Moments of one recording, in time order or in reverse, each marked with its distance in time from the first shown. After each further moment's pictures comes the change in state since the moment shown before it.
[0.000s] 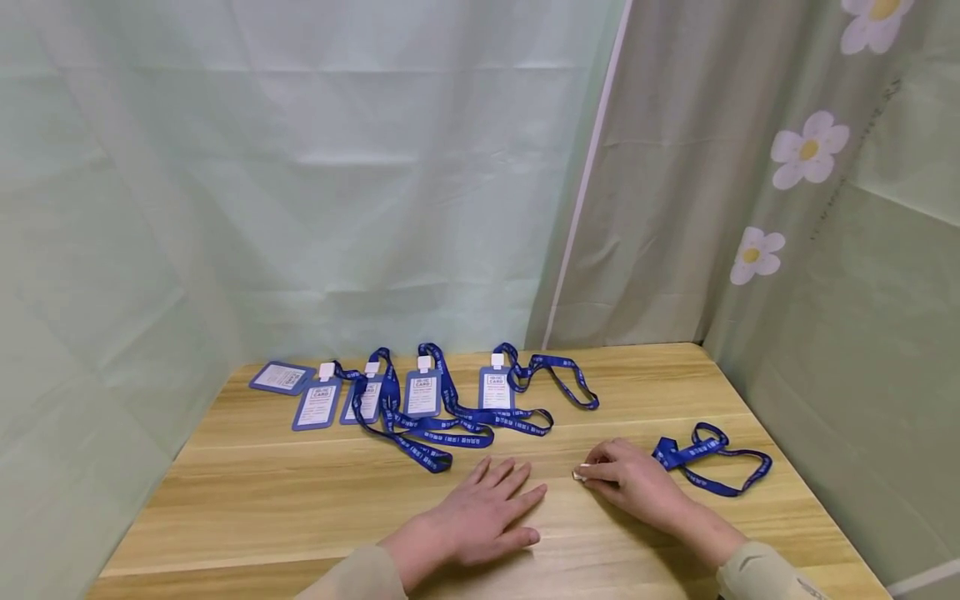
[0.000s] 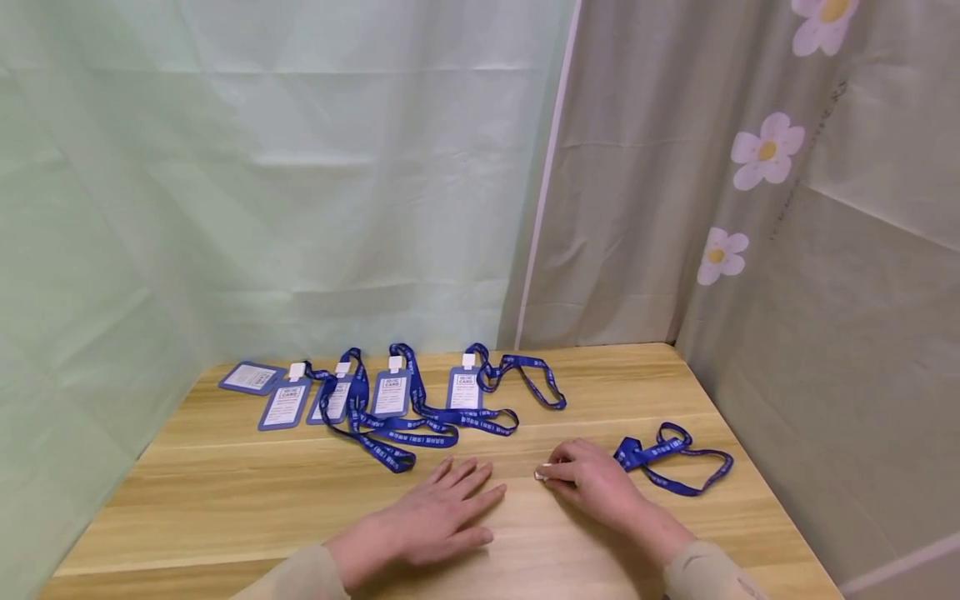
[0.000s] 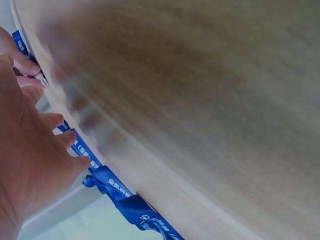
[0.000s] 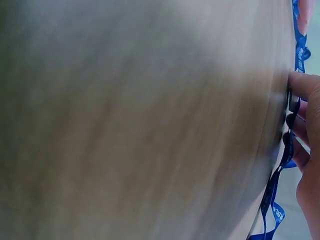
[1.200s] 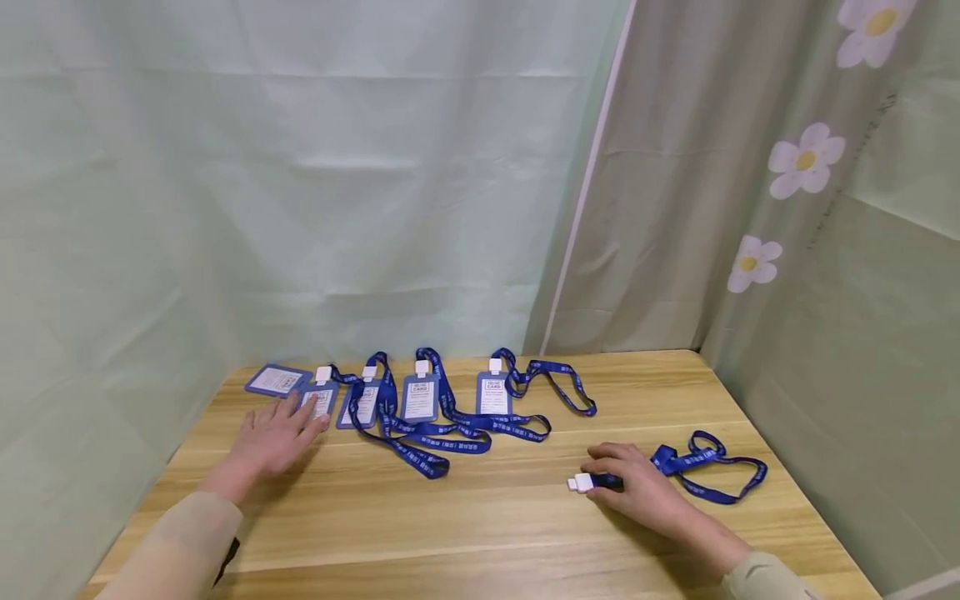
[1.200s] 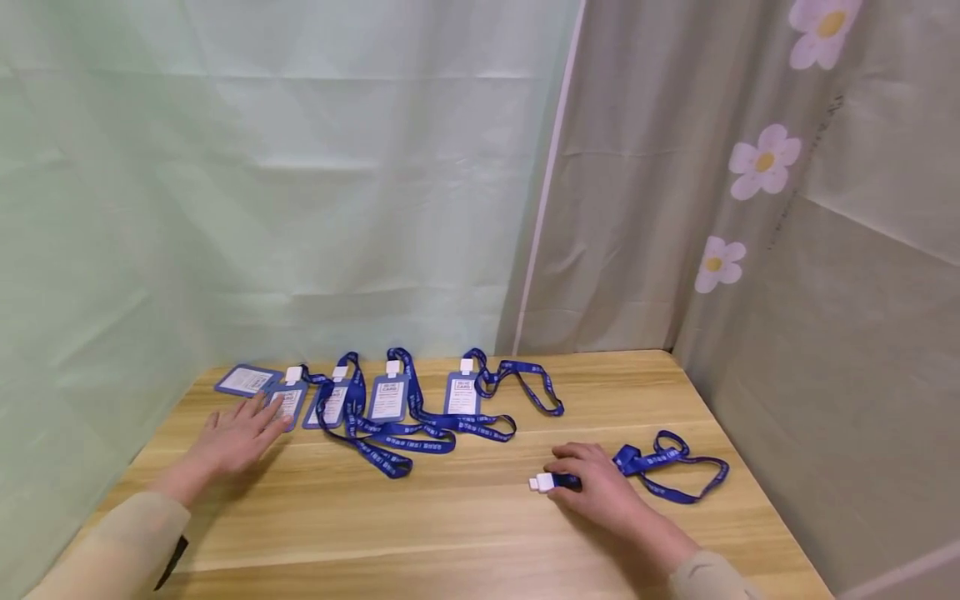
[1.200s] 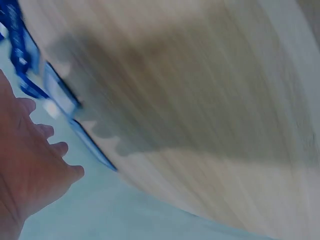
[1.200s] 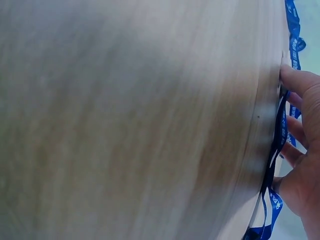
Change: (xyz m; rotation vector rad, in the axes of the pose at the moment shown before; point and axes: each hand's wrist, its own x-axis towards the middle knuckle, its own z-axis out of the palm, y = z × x) left_hand -0.155 -0.237 -0.035 -0.126 0.172 -0.695; right_hand -0.004 -0.006 -0.012 0.184 -0.186 0.400
